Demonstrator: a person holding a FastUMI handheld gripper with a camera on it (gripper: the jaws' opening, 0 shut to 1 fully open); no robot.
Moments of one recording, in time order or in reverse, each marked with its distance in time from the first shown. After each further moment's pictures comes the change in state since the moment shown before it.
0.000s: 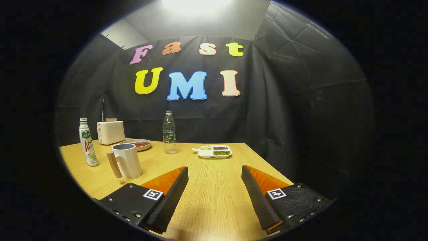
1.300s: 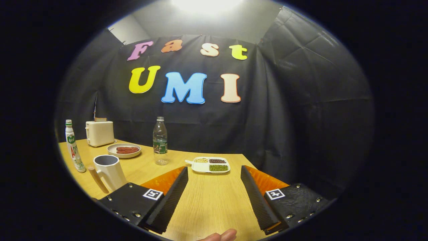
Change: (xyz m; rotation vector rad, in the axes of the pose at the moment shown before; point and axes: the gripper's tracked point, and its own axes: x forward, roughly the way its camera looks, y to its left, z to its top) arm 0.063 0.021 0.049 -0.041 -0.029 -0.024
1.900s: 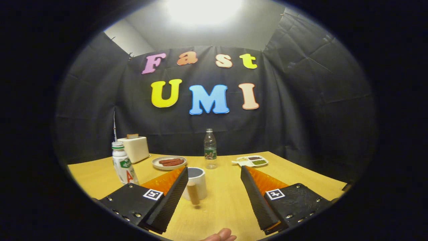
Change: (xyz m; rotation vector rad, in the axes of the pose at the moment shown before) arm -0.116 0.195 0.023 0.087 -0.067 0.075
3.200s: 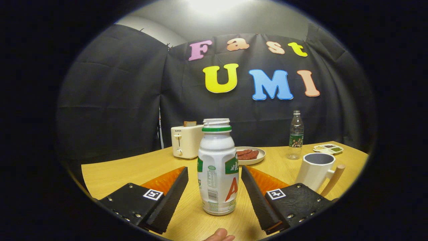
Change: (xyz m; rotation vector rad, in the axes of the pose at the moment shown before) arm 0.083 0.234 -0.082 -0.019 0.094 0.340
